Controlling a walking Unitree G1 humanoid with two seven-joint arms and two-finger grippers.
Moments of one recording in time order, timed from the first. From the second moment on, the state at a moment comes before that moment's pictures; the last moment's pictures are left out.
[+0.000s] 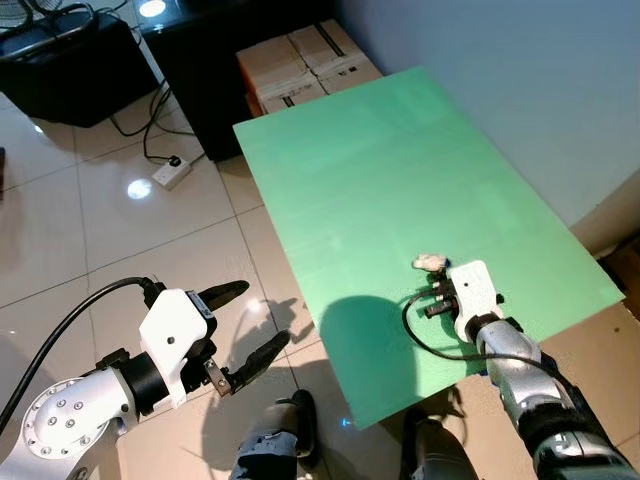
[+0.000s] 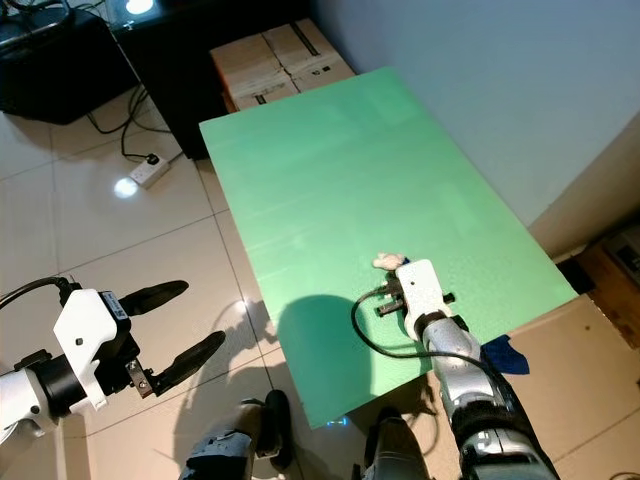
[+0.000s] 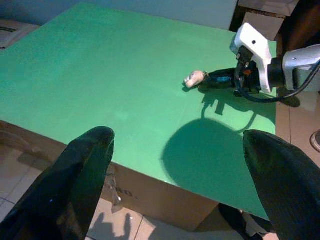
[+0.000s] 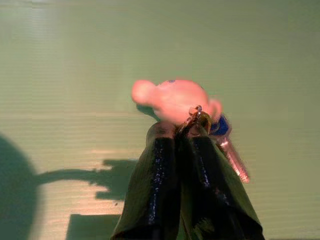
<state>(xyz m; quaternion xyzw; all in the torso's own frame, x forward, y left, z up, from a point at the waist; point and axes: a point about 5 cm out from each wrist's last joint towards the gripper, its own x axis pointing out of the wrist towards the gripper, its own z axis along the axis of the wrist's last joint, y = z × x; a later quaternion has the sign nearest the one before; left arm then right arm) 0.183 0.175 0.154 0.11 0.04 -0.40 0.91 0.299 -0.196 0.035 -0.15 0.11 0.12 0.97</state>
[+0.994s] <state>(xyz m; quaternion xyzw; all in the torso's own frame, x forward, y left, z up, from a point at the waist) 0.240 0.170 0.152 0.00 -0.11 -0.13 0.99 0.275 -0.113 0.163 -0.10 -0.11 0.17 0.97</state>
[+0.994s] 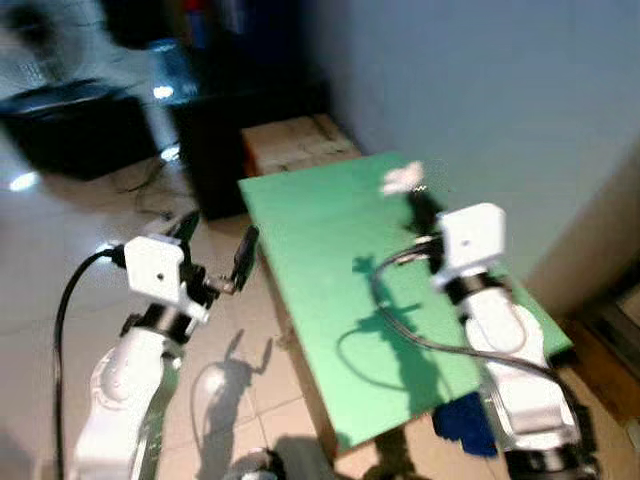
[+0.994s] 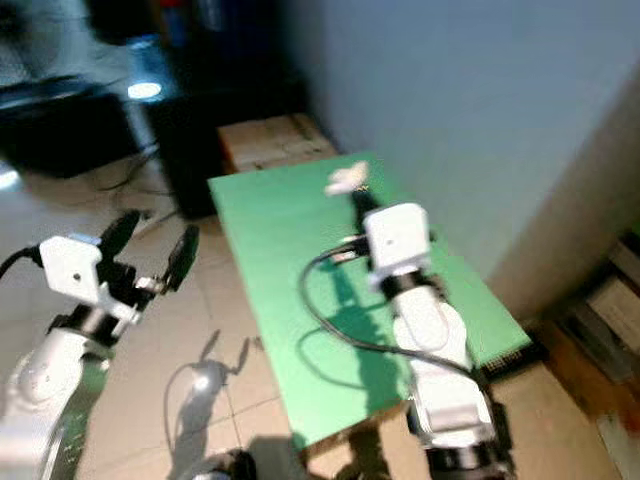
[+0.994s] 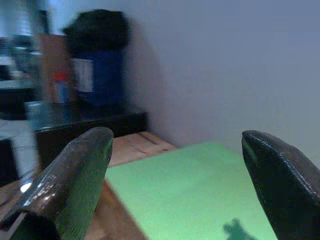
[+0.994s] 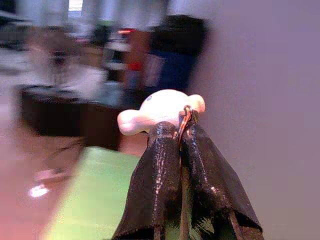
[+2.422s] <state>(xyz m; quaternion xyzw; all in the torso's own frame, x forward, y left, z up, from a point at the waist) 0.249 0.173 0.116 0.10 -0.03 -0.08 0.99 0.241 -0.116 0.081 -0.06 0.04 0.19 0.98</state>
